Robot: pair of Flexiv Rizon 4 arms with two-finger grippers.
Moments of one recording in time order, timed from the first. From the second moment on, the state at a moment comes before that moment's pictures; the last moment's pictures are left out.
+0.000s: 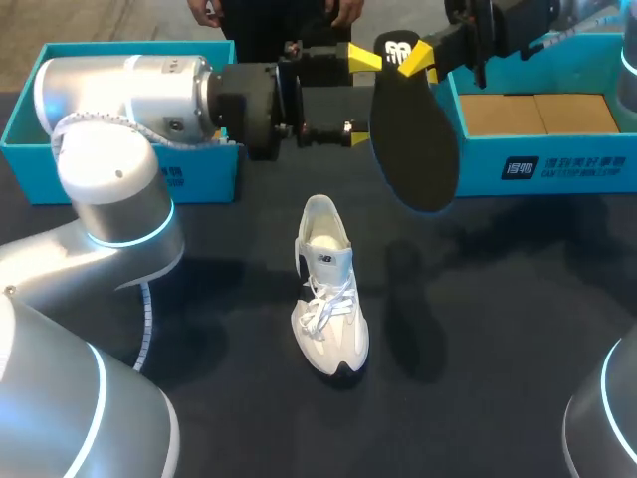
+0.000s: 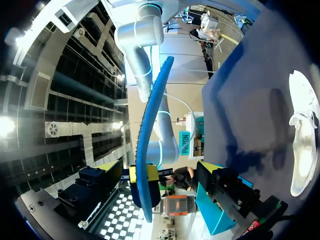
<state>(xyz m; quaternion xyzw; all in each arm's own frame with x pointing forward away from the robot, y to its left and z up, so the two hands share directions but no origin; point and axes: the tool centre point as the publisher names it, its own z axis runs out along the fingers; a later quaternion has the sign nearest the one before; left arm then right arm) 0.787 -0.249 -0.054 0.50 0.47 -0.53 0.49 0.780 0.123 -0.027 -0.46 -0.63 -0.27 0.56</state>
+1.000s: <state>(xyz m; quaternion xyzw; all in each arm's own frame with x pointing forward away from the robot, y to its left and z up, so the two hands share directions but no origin) 0.771 -0.218 -0.068 0.50 0.50 -0.51 0.49 0.777 0.113 -0.033 -0.46 -0.63 -0.27 0.56</state>
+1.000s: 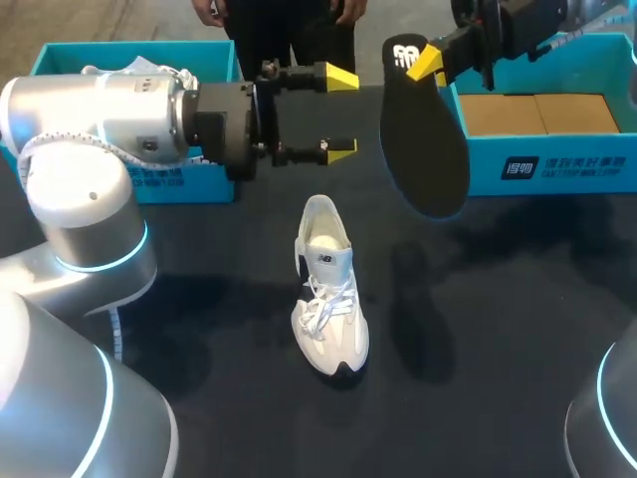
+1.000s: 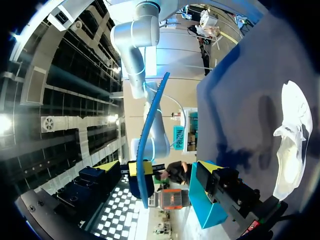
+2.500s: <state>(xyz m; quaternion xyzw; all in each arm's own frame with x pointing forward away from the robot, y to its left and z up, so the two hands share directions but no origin) 0.759 -0.227 -0.070 0.50 0.48 -0.53 0.49 0.791 0.121 -0.049 -0.49 -0.61 -0.26 0.57</state>
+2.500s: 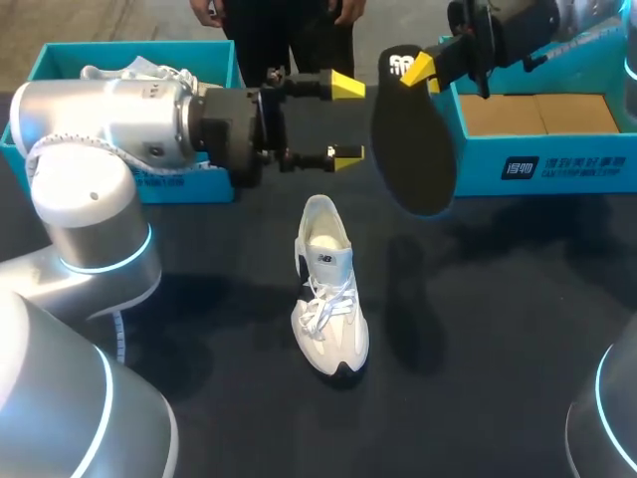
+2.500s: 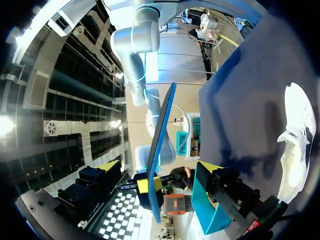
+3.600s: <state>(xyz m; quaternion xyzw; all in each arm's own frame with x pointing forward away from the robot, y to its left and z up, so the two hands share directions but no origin) 0.751 -0.236 -0.073 0.51 0.46 -0.54 0.49 0.797 0.141 -0.062 -0.51 -0.58 -0.25 0.59</state>
